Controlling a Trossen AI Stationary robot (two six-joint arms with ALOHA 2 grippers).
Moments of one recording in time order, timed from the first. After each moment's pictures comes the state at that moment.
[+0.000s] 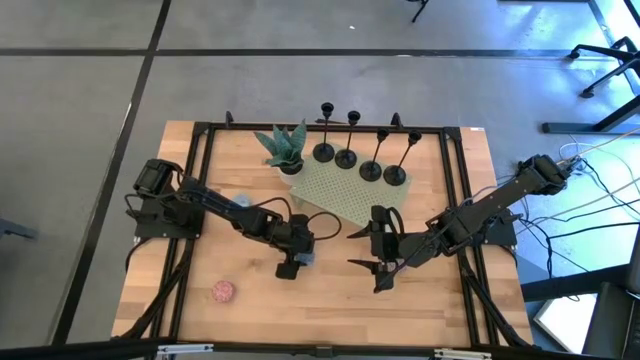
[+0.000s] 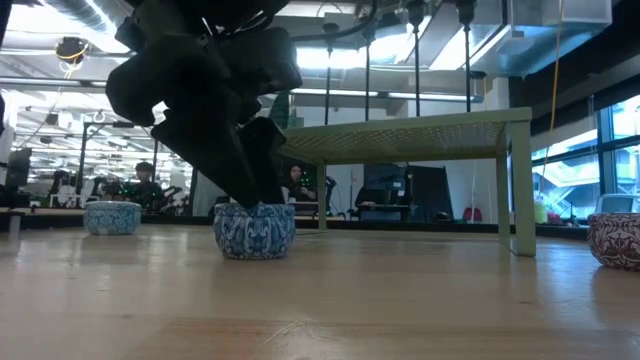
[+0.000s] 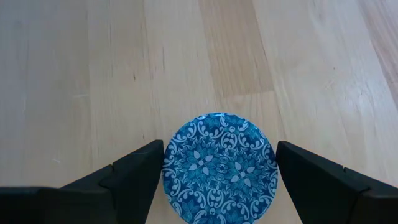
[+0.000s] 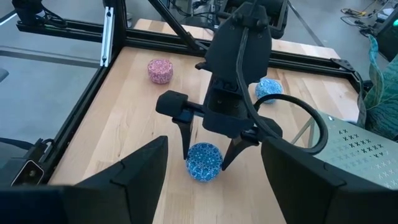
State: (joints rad) left arm -0.25 1.73 0.96 -0.17 -0.03 -0.12; right arm 0.55 1.38 1.10 -0.25 0.49 0.14
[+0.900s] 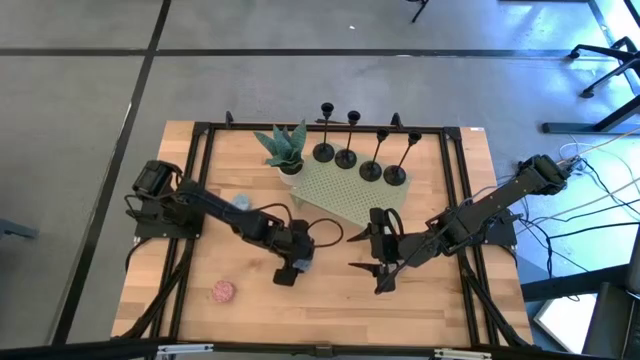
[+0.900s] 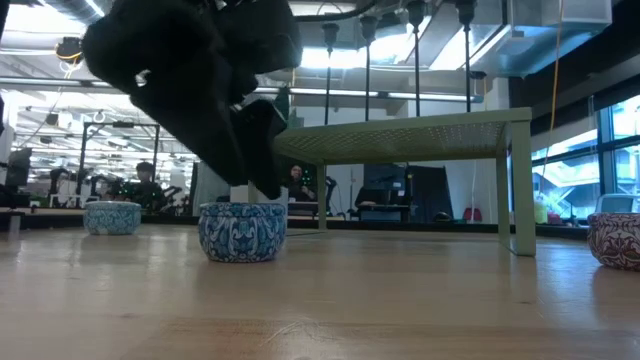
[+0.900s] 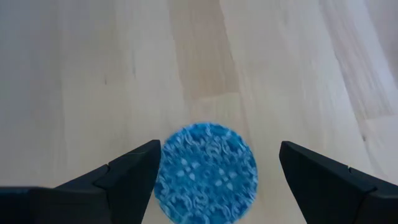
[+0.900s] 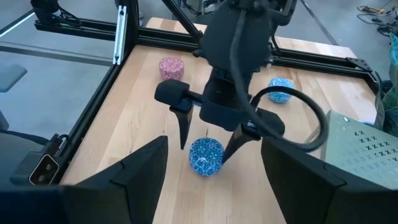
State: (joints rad) left arm -0.29 1.73 1.03 -0.27 -0.01 -0.14; right arm 0.55 1.38 1.10 -0.25 0.44 0.14
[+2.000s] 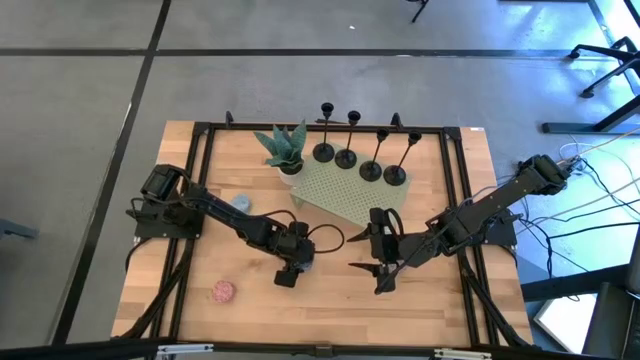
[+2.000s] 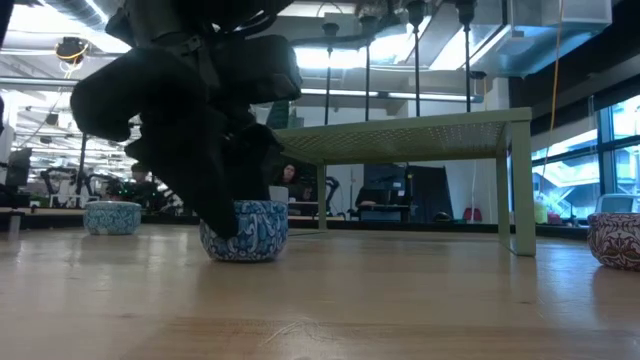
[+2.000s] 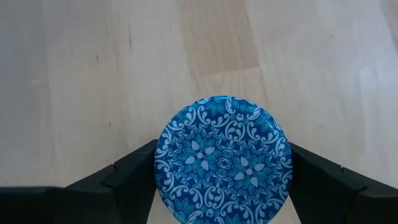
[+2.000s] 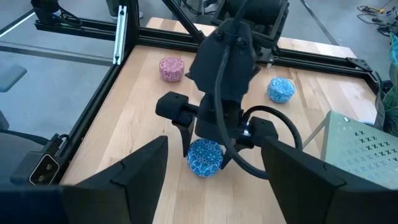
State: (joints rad) left arm -0.31 1.81 1.02 -0.26 -0.06 -0.13; right arm 0.55 1.38 1.10 -0.25 0.44 0.14
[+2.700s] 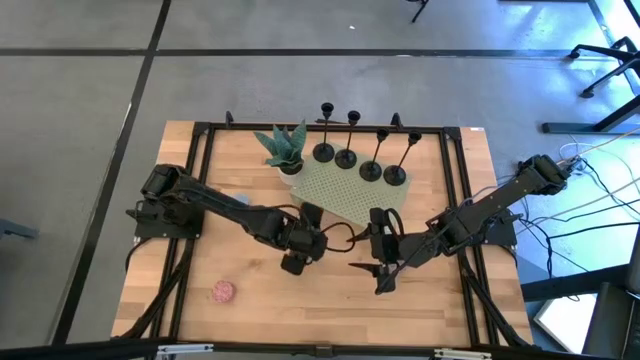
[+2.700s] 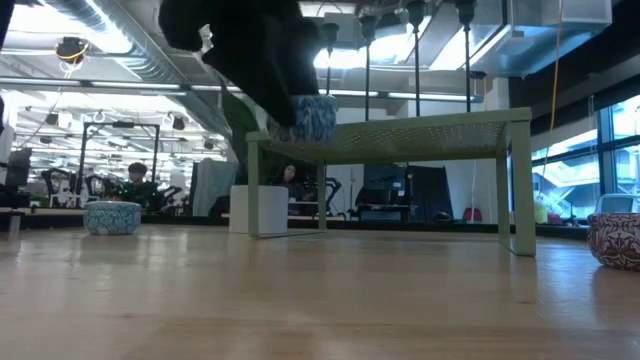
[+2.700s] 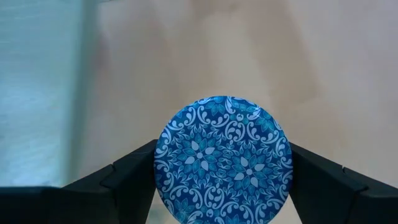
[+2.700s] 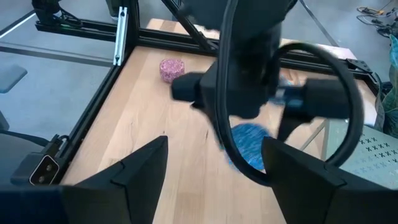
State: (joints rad) left arm -0.30 1.80 1.44 -0.75 -0.34 0.14; right arm 0.55 1.38 1.10 -0.24 0.44 0.14
